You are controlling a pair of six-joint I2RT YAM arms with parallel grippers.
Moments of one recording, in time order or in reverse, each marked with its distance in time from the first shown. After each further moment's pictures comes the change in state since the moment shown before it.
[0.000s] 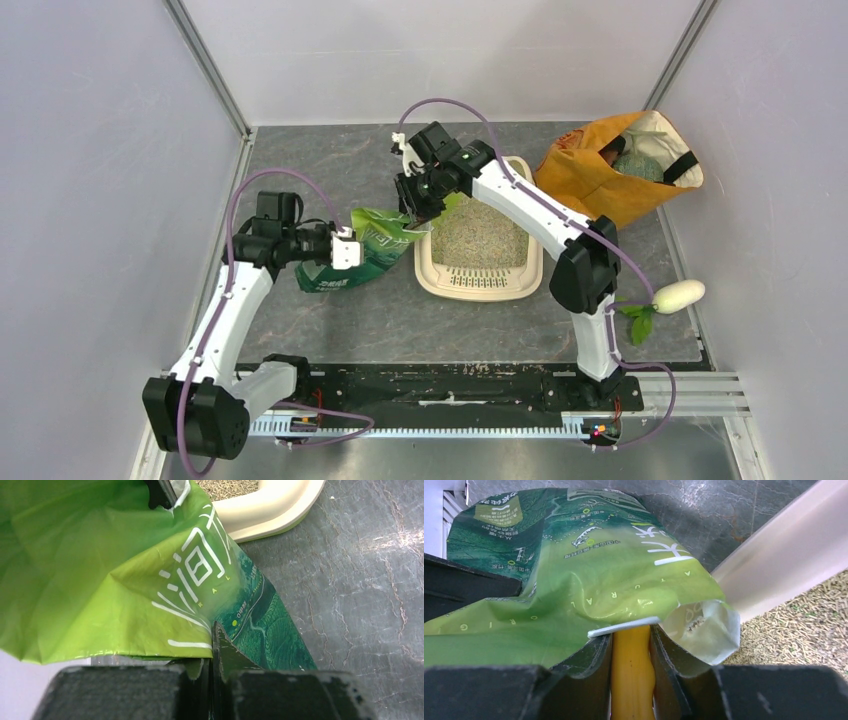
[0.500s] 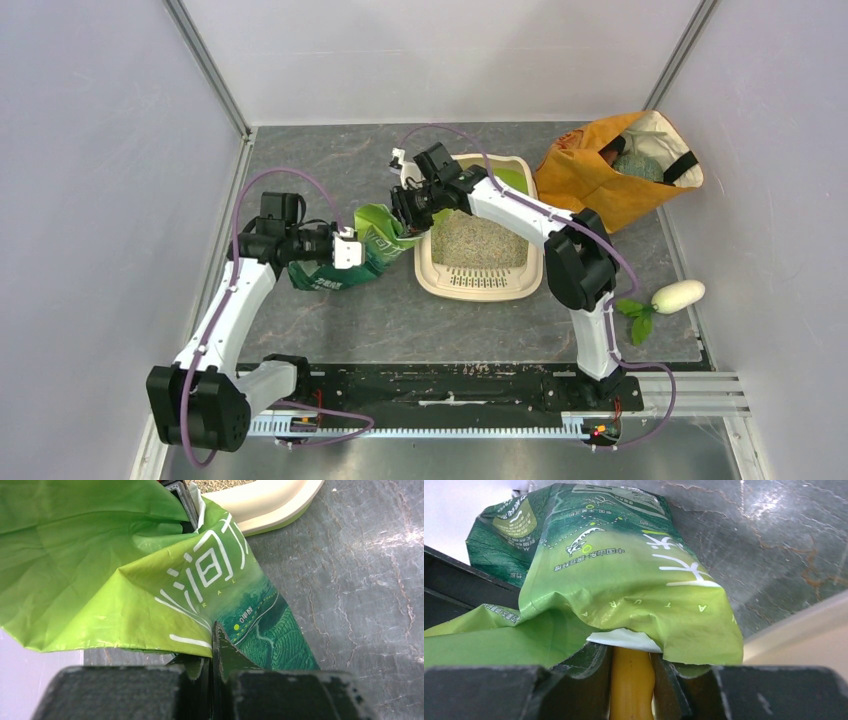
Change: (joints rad) left arm 0.004 0.034 -0.034 0.039 0.006 0.022; right arm -0.015 0.023 -0.247 0.364 -0.245 0.076
